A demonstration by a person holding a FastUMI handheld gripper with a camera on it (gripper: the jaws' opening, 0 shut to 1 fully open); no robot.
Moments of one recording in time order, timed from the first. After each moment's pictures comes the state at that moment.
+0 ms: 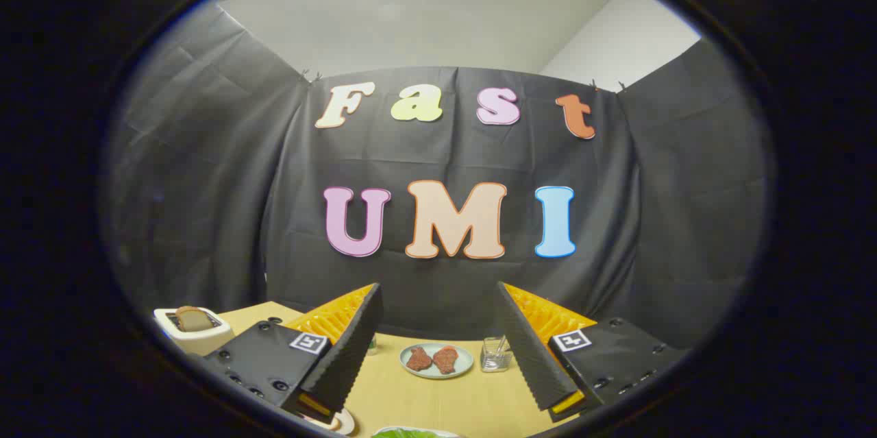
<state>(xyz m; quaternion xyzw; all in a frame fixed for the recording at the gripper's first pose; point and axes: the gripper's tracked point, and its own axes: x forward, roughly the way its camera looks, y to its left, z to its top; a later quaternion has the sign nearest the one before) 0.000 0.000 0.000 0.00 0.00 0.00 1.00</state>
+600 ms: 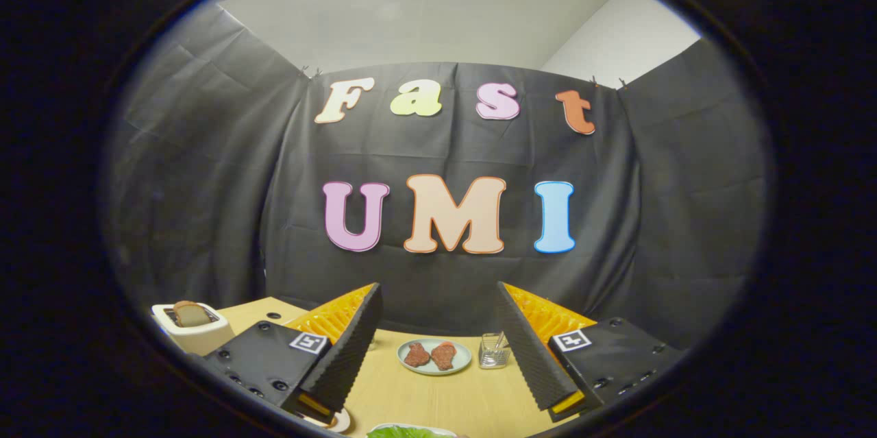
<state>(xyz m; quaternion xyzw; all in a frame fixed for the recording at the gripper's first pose) -0.001 -0.006 -0.010 0.00 0.01 0.00 1.00</state>
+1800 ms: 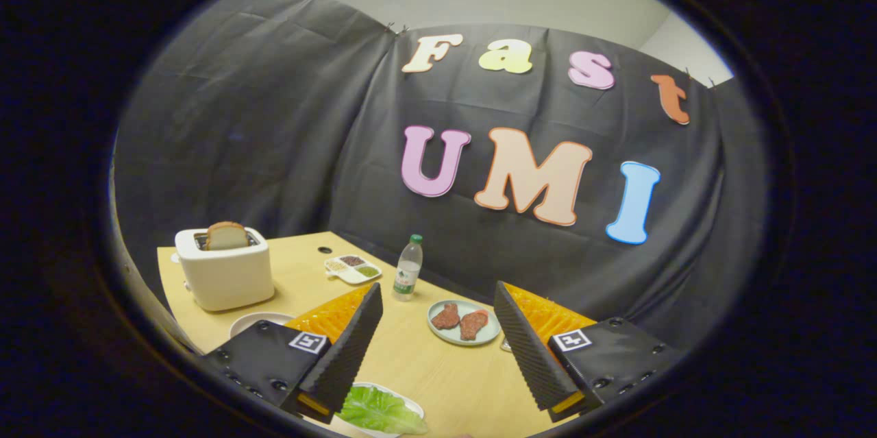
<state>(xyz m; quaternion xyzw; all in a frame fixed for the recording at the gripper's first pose) -0.002 0.013 -0.085 -0.10 0.12 0.21 0.97</state>
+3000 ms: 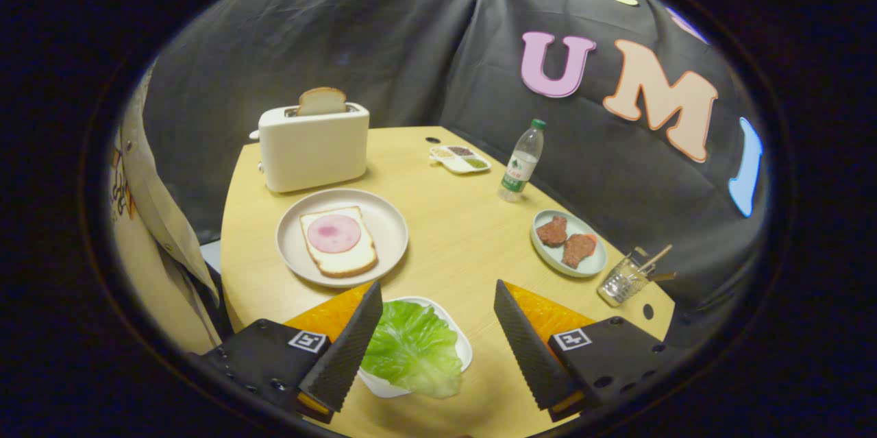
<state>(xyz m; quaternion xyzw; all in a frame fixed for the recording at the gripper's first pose) -0.068 0.040 -0.269 -0.17 0.30 0.43 0.83</state>
